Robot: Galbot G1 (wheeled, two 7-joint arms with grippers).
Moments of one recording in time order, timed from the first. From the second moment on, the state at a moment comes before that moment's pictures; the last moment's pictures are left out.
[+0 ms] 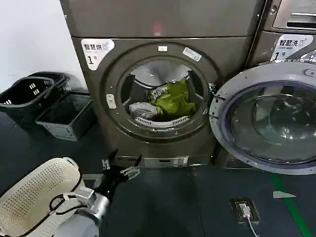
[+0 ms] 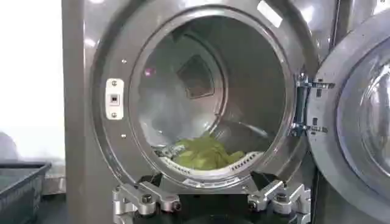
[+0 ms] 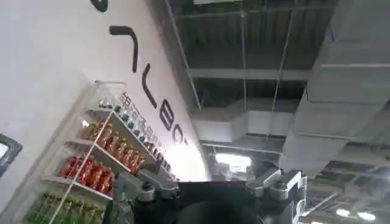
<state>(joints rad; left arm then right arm) 1.39 -1.40 -0.44 -2.22 -0.15 0.39 0.16 -1.45 1.05 2.35 2.04 0.34 -0.33 -0.19</state>
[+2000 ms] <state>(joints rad) 1.40 -1.39 -0.41 -2.21 -0.12 0.35 0.12 -1.45 1.03 2.40 2.02 0.38 -0.28 -0.21</state>
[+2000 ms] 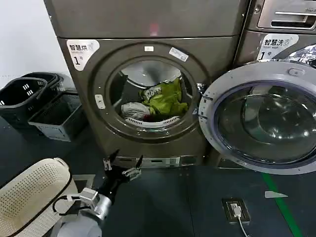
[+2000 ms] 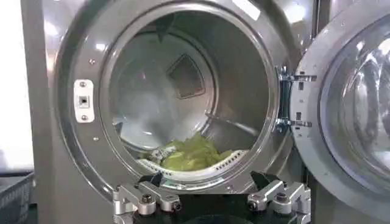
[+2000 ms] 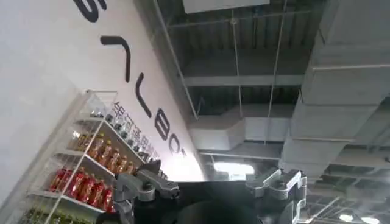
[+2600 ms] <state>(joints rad) 1.40 -1.40 -0.41 -2.21 -0.12 0.35 0.12 -1.44 1.03 2.41 2.01 0.39 -0.30 -0.23</state>
